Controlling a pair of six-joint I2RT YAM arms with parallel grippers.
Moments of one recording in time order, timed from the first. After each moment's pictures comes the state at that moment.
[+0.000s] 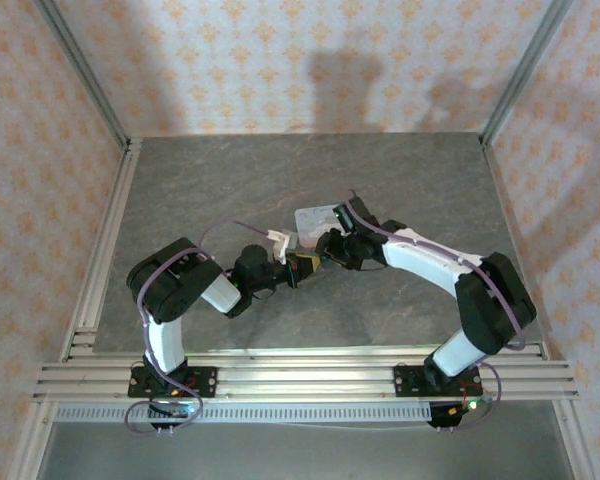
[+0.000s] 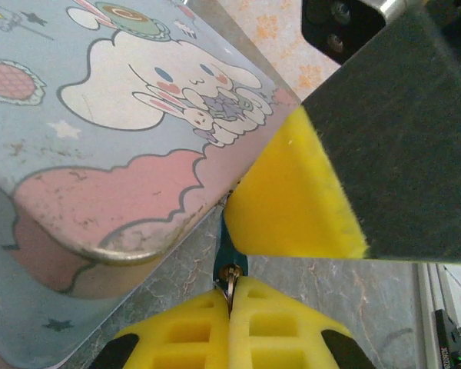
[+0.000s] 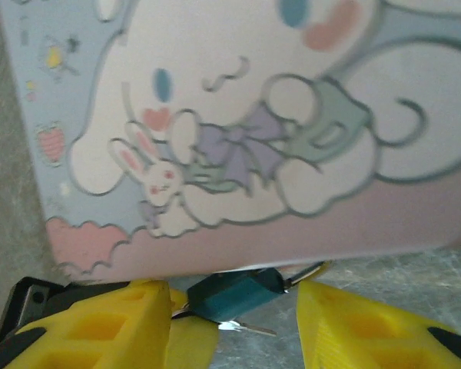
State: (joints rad) left arm -0.64 1.89 0.50 1.16 0.39 -0.62; right arm 0.61 1.56 0.99 -0.44 -0.19 0.97
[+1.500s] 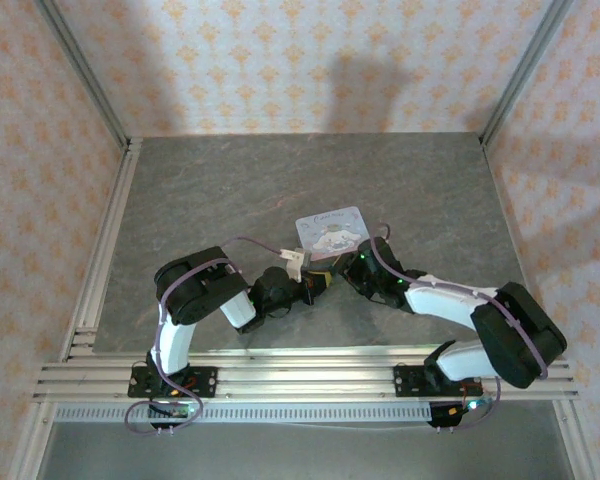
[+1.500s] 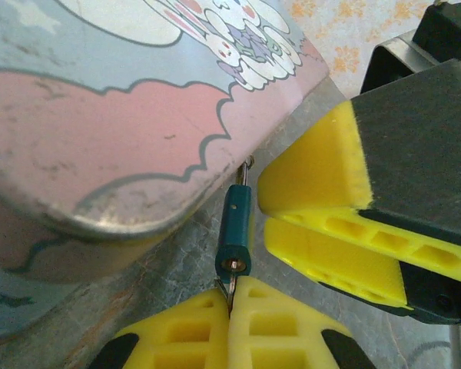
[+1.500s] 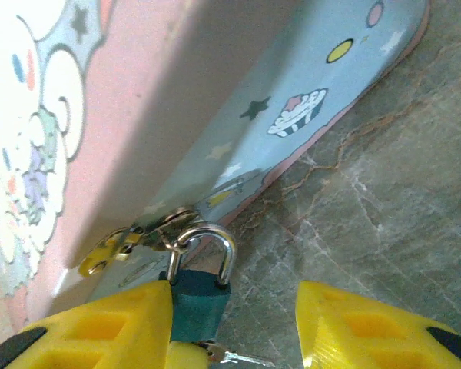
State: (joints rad) left arm -0.84 2.00 0.49 1.22 0.10 -0.71; right arm 0.61 1.34 0.48 0.09 -0.08 1.22
